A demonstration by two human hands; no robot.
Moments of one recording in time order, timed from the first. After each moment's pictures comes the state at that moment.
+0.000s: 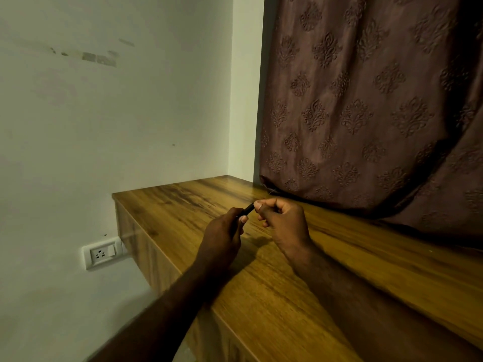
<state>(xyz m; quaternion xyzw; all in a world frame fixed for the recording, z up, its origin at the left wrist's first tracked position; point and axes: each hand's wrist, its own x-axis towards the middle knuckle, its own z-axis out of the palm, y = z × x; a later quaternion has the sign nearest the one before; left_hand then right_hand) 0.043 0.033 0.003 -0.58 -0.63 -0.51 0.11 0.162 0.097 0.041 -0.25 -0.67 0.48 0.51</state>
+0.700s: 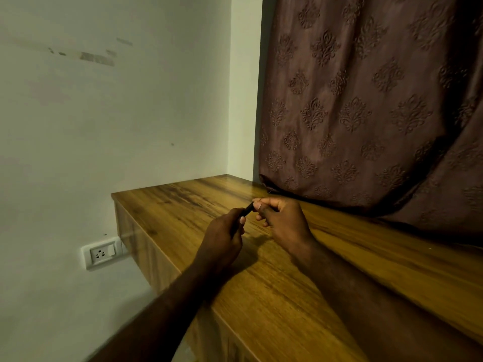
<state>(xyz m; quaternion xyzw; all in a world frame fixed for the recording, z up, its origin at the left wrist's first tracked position) 0.046 0.030 0.003 -0.60 -0.62 -0.50 0.10 0.166 0.104 0.044 -0.25 -0.73 0.43 0.47</state>
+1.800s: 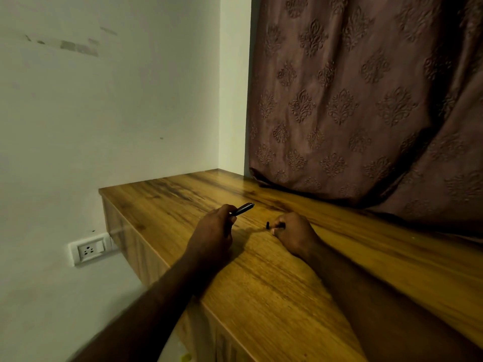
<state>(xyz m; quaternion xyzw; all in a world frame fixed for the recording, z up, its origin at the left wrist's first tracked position) 0.040 0.041 -0.004 -0.61 -0.66 -0.43 0.12 0.198 0.166 0.001 -0.42 -0.83 0.20 0.29</state>
